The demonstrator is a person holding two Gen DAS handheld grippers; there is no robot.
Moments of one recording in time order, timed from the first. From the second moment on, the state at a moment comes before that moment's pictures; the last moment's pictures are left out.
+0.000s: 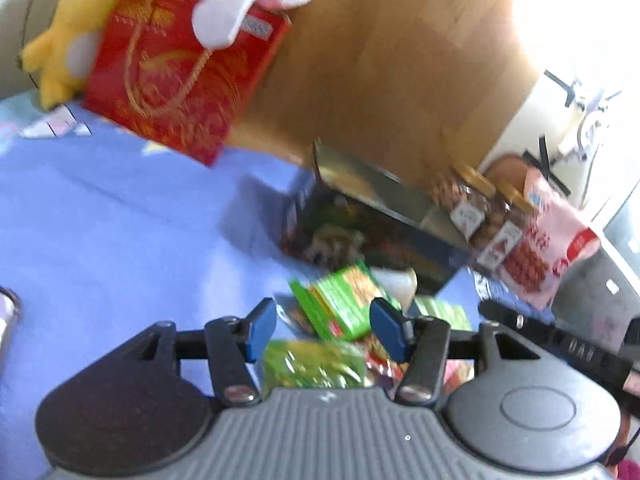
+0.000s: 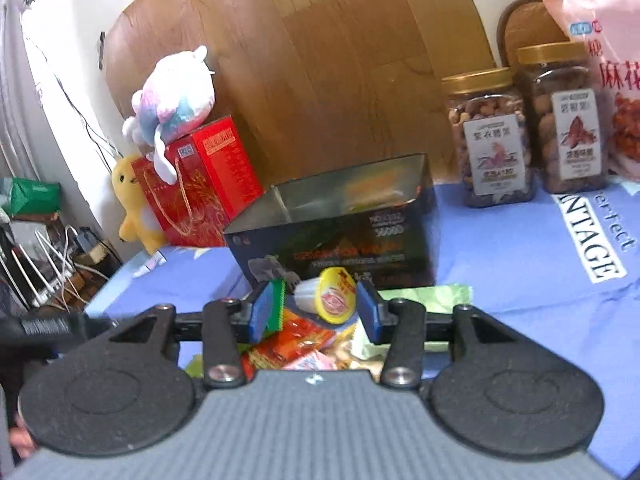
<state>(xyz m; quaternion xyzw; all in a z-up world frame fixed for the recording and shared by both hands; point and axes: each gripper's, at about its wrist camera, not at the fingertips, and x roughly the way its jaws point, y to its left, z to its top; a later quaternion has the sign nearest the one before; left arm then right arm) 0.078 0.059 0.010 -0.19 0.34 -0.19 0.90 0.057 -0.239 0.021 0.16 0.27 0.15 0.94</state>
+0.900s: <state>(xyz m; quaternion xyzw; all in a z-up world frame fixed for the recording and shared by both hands) 0.073 -0.023 0.018 -0.13 0.39 -0.27 0.87 0.029 -0.304 -0.012 0.16 0.30 0.13 0.93</state>
